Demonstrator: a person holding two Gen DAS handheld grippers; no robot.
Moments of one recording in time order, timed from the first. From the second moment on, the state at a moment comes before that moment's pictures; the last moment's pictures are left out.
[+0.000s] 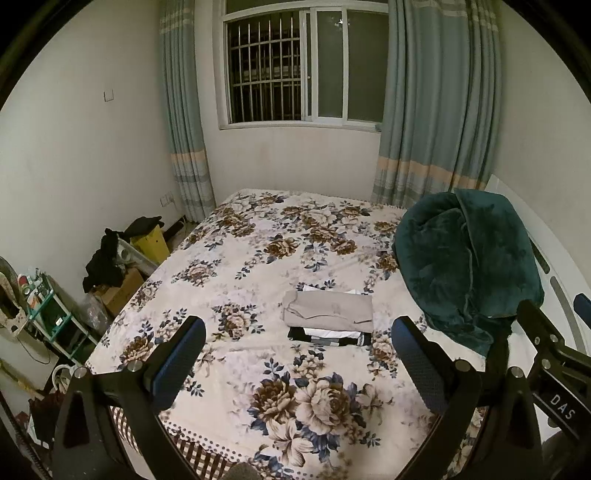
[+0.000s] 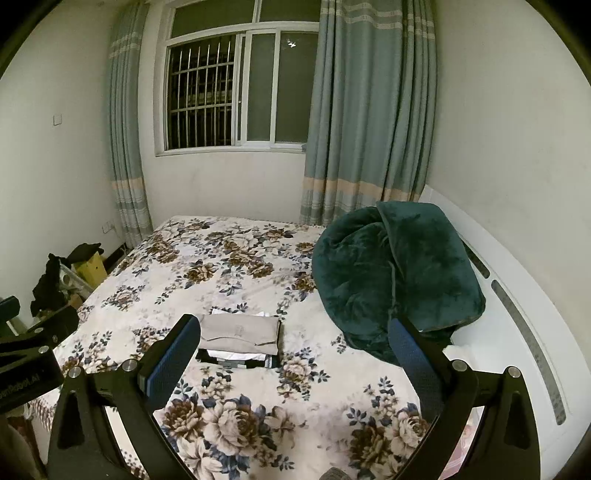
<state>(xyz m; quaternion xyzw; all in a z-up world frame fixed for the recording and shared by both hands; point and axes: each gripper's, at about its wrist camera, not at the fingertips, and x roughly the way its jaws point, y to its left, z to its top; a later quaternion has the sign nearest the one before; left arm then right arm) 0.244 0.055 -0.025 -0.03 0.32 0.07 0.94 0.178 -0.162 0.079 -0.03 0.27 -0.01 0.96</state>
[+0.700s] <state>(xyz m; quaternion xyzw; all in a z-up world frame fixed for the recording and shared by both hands) 0.246 0.057 -0.015 -0.02 0.32 0.08 0.94 0.184 -0.160 0.086 -0.03 0.27 -0.01 0.96</state>
